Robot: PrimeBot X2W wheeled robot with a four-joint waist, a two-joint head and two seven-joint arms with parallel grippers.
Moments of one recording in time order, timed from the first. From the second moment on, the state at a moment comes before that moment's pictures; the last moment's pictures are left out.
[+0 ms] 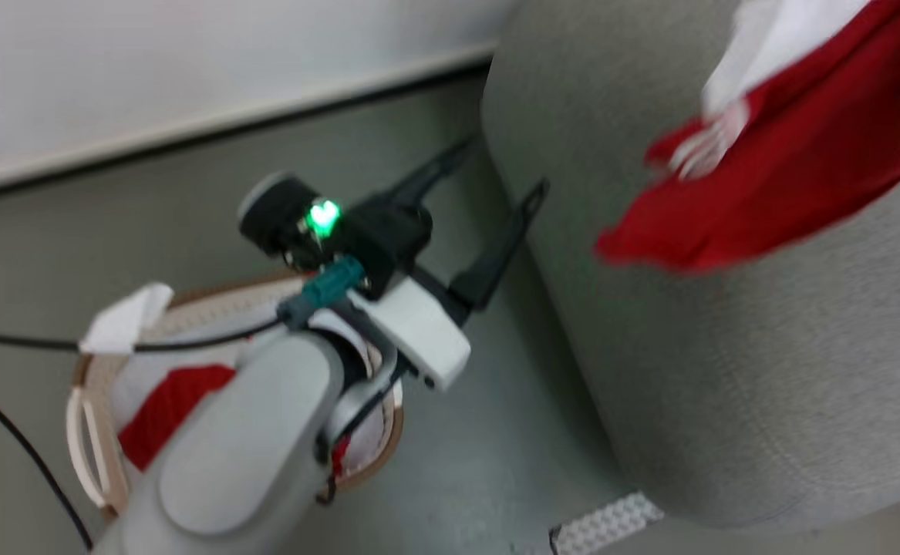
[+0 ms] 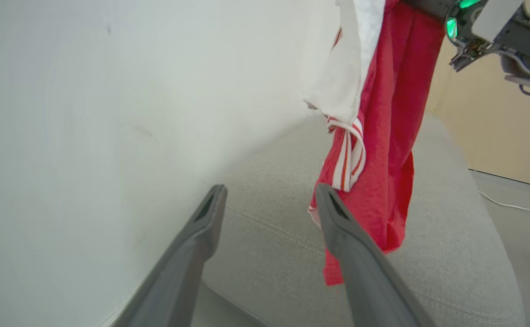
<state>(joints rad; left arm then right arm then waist) -0.72 0.20 -0.58 0.03 -0.24 -0.09 0.06 -0.91 -0.35 0.15 0.34 0.62 0.13 -0.14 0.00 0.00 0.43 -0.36</state>
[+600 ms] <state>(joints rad) -0.91 0.22 -0.56 -0.03 -0.24 -0.10 0.04 -1.22 -0.35 -0.43 0.69 0.11 0.13 -0.01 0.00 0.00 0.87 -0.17</state>
